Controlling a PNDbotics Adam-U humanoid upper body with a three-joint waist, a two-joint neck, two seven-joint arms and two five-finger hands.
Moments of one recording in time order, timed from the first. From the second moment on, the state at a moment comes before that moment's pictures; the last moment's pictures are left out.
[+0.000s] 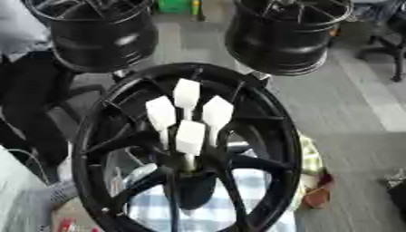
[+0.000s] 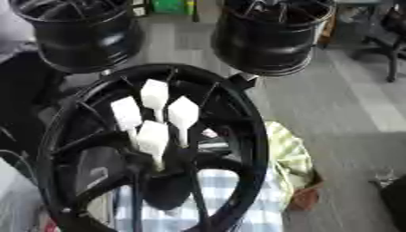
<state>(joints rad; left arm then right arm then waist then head) -0.23 0.60 0.14 -1.98 0.05 -0.07 0.56 -0.35 -0.82 -0.09 -1.98 -0.25 0.01 -0.13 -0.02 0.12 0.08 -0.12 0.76</state>
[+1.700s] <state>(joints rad) -0.25 0.63 0.10 -1.98 0.07 -0.08 0.49 -0.89 -1.10 0.61 -1.99 0.19 -0.20 0.34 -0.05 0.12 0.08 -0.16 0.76</state>
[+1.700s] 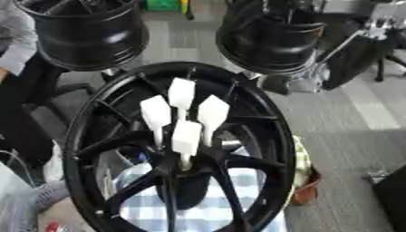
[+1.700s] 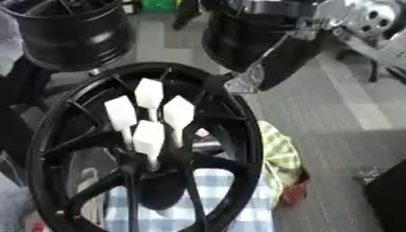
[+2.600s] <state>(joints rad) -0.23 0.63 0.10 -1.98 0.07 -0.08 0.48 -1.02 -0.96 0.59 -1.99 0.12 0.02 0.89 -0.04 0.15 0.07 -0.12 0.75</state>
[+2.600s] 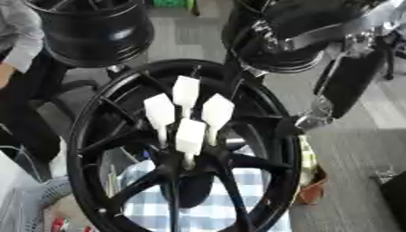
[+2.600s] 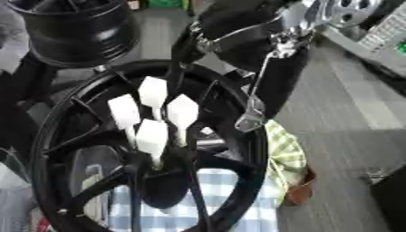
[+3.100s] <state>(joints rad) -0.23 0.63 0.09 -1.98 0.08 -0.08 0.48 -0.97 -0.94 0.59 -1.99 0.13 0.10 0.82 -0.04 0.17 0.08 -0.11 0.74</state>
